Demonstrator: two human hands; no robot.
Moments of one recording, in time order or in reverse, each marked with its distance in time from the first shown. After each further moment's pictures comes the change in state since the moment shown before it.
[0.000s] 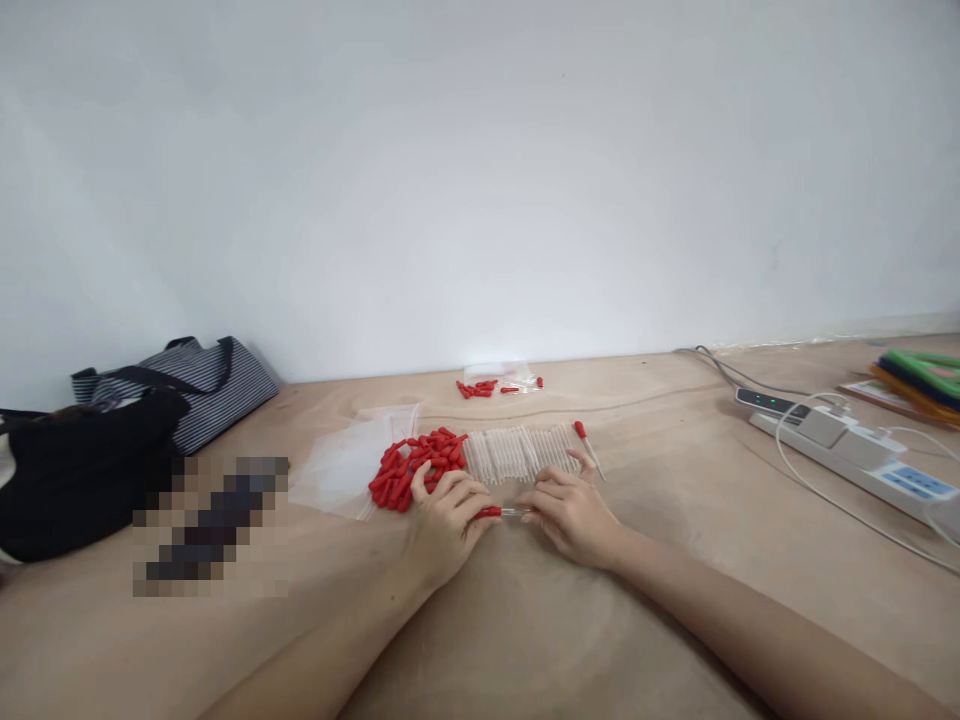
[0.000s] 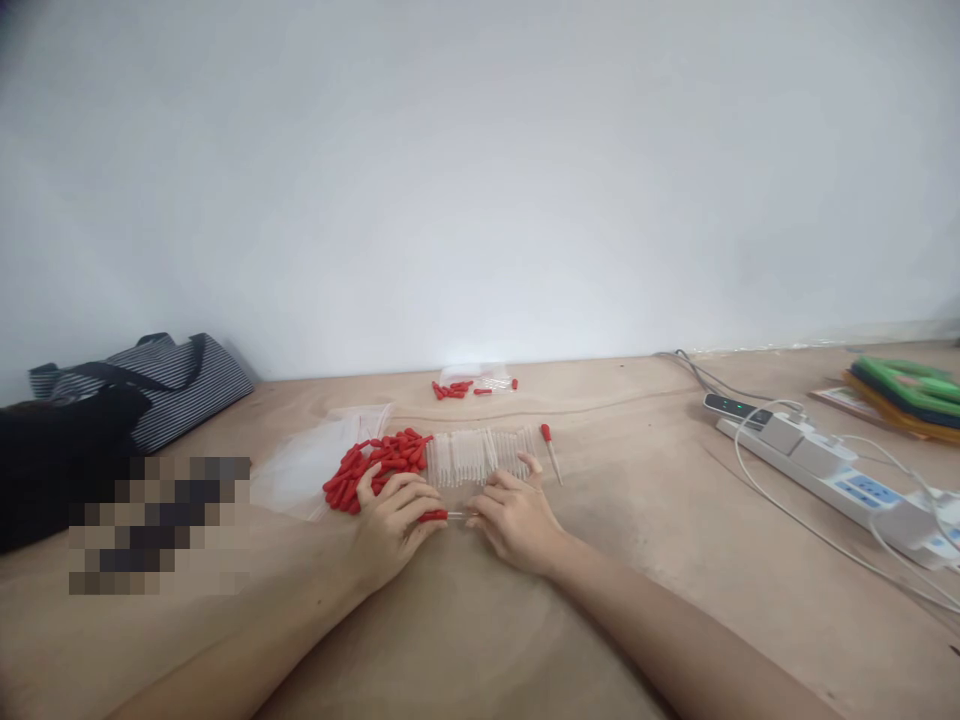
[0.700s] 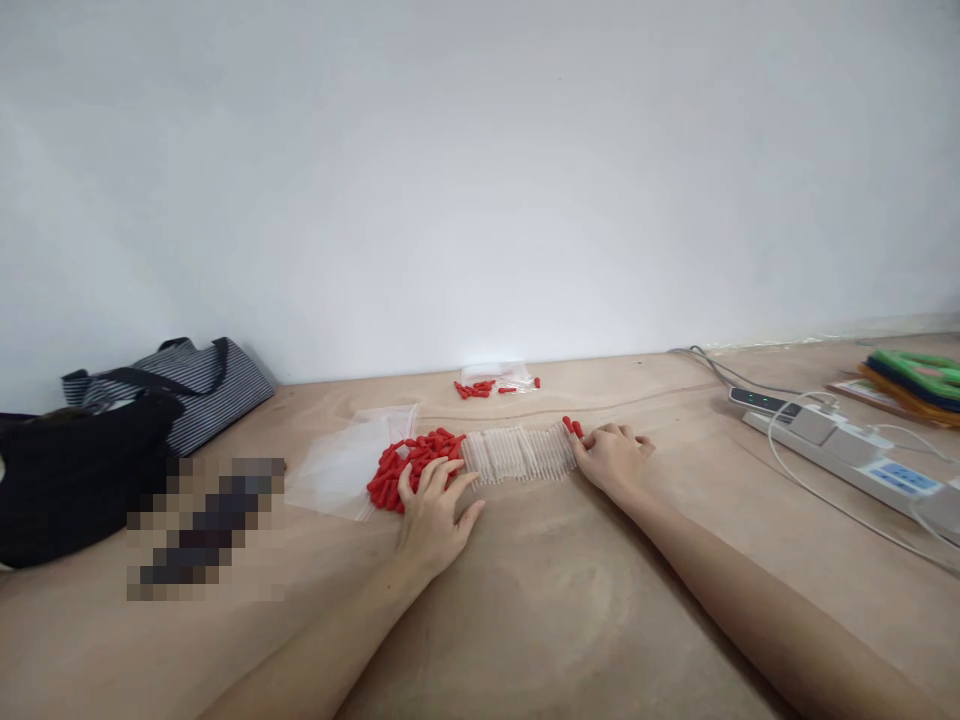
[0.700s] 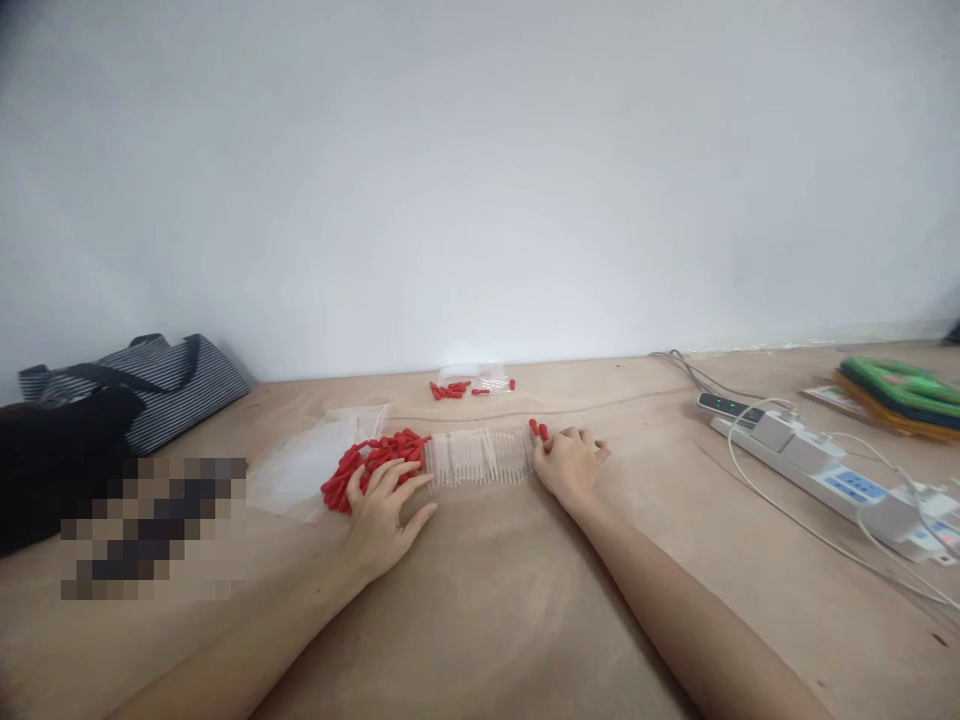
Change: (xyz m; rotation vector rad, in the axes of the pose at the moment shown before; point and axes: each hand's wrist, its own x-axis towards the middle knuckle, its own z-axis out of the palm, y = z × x) left_hand -0.005 -0.014 0.003 0.222 -0.127 -0.216; right_hand 0.009 0.067 -0.003 -0.304 0.016 1.011
